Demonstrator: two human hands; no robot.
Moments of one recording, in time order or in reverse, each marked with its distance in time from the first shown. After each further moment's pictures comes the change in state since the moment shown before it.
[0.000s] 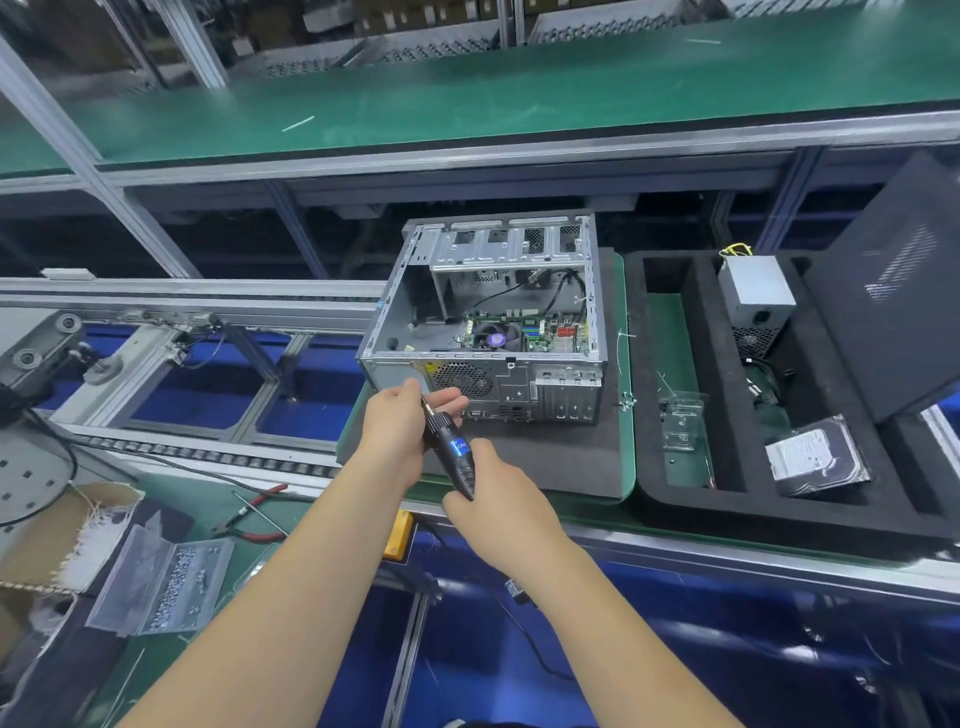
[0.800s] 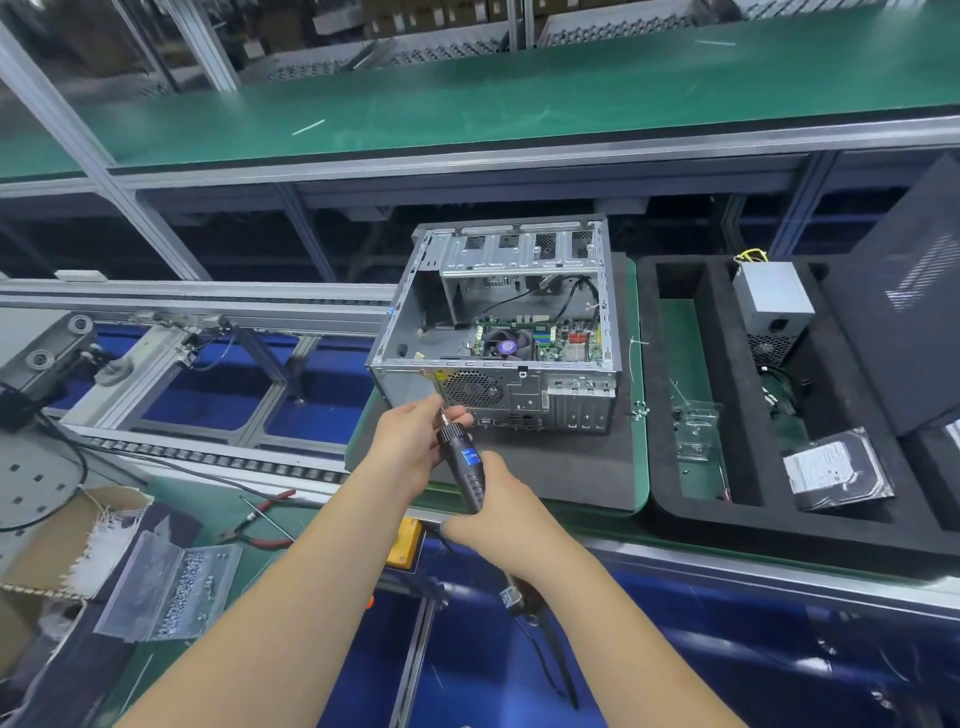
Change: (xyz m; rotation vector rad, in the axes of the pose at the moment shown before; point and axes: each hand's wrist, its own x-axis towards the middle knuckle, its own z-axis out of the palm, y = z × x) left_hand 0.029 -0.014 -0.014 0.054 -0.033 -0.067; right_hand 0.021 0.012 0.008 0.237 -0.168 0.059
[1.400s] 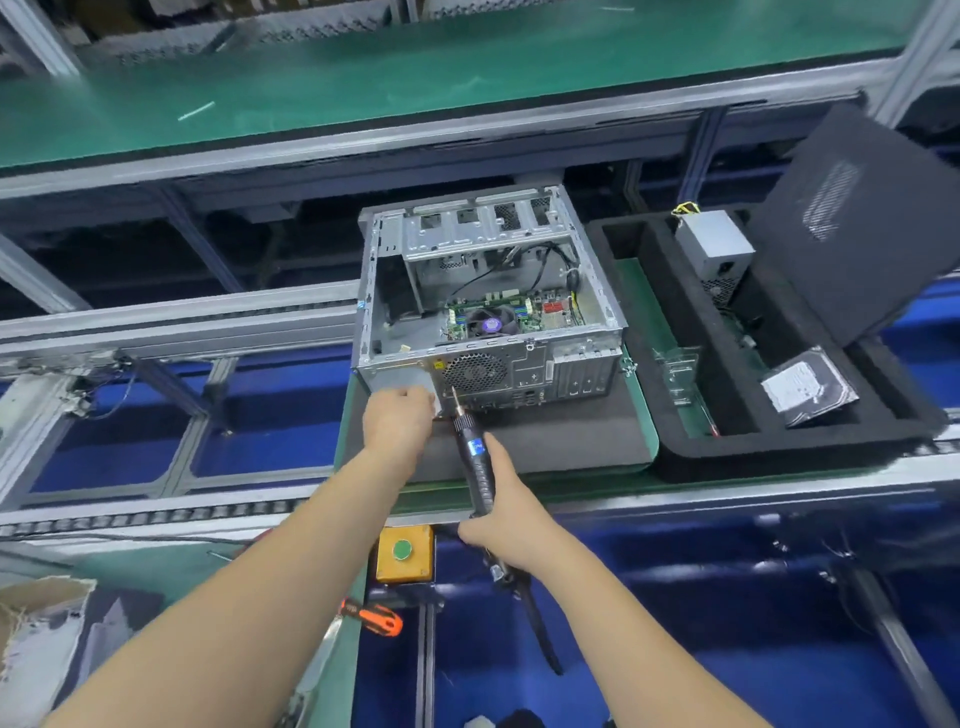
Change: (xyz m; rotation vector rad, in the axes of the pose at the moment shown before) left_hand 0.066 0.012 -0.036 0.664 0.025 0.194; right_hand 0.057 0.022 0.079 0.311 0.145 0.098
